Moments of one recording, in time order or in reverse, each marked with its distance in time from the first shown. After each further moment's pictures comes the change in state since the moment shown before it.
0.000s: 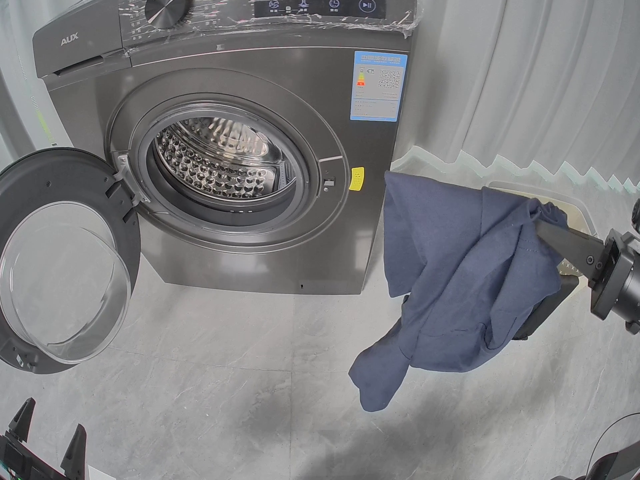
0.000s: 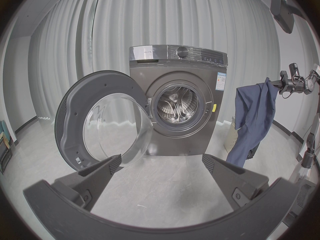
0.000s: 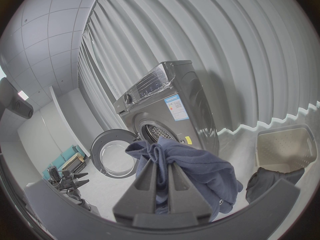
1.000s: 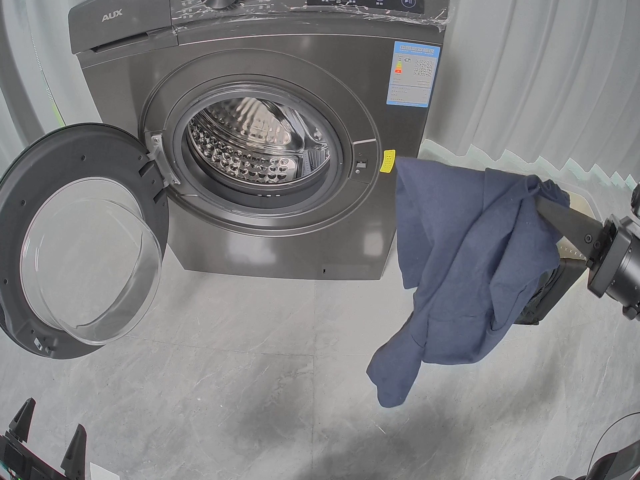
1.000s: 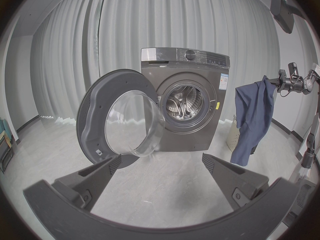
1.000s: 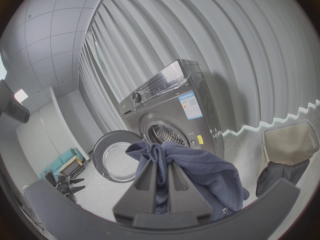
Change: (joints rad) left arm 0.000 0.000 0.000 0.000 0.000 0.000; right arm -0.013 0.039 -0.009 -0.088 -0.027 0.000
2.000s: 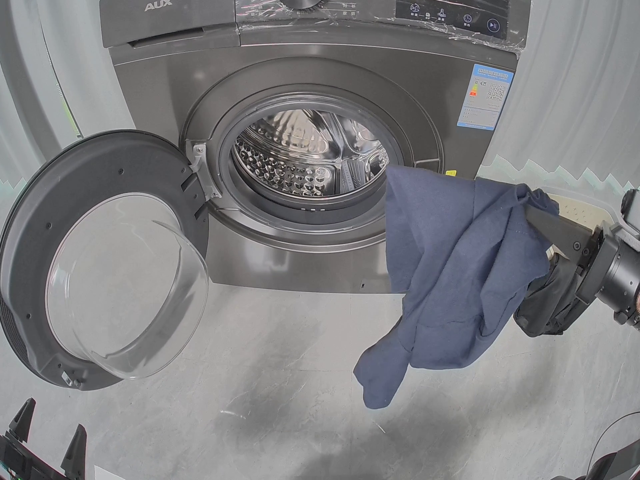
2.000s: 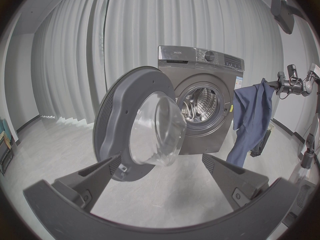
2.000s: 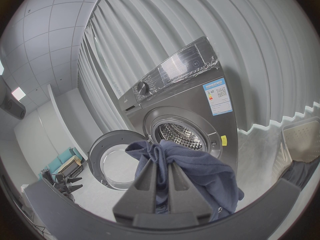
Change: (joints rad) left arm 0.000 0.000 0.000 -0.001 0.000 -0.003; right arm 0.007 0.033 0.018 -0.030 -0.012 -0.001
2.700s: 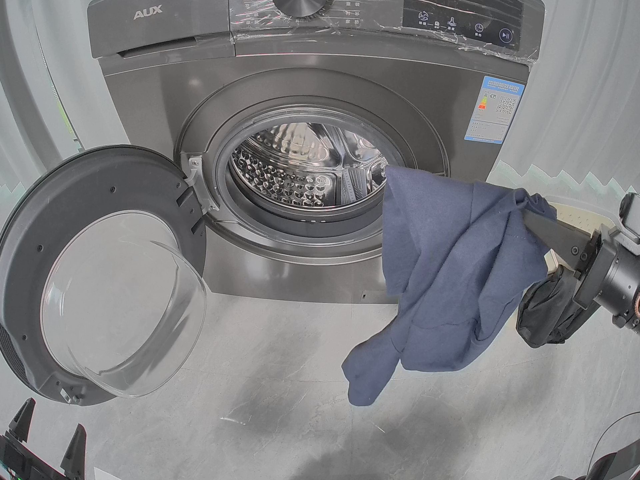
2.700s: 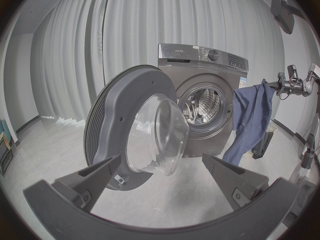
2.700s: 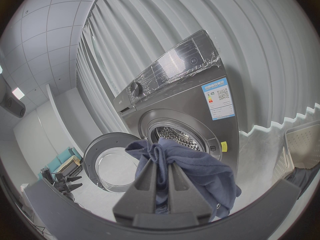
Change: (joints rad) left arm 0.000 0.000 0.000 0.000 0.000 0.000; right arm 0.004 0.001 0.008 0.001 0.000 -0.003
